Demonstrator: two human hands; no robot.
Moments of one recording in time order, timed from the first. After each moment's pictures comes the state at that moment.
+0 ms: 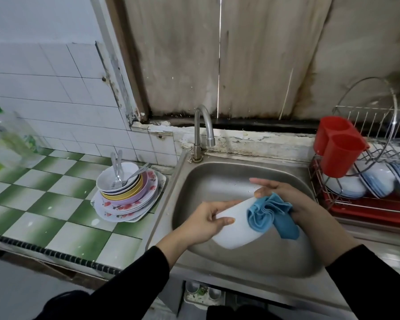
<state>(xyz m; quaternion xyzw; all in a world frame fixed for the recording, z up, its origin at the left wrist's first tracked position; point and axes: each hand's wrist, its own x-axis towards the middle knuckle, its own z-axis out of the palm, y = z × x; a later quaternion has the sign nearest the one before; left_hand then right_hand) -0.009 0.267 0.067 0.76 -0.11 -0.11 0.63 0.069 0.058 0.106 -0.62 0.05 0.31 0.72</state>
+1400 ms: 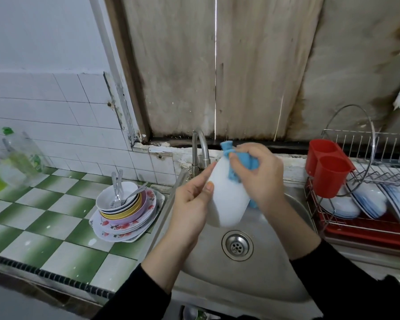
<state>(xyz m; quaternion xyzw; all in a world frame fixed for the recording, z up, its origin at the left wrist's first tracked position) -0.024 0.243 0.172 0.63 0.01 0.14 0.76 0.061 0.119 0.184 -0.78 -0.18 -0.29 0.53</state>
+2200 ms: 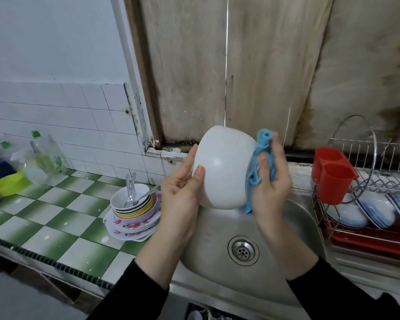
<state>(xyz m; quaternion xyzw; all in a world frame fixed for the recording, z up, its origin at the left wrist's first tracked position) -0.046 0.248 0.206 0.49 0.01 0.24 0.84 0.031 0.132 0.176 -0.58 -0.17 -0.31 0.74</state>
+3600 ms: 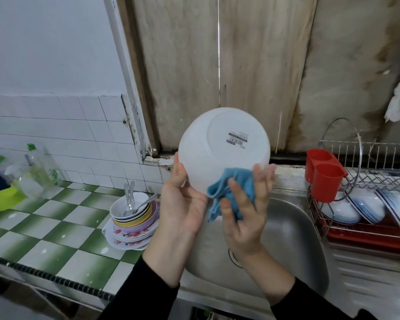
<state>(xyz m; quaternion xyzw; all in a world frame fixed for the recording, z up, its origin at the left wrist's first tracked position) -0.048 0.250 0.228 0.20 0.04 0.13 0.97 -0.011 0.155 0.145 -0.59 -0.32 -0.55 0.49</state>
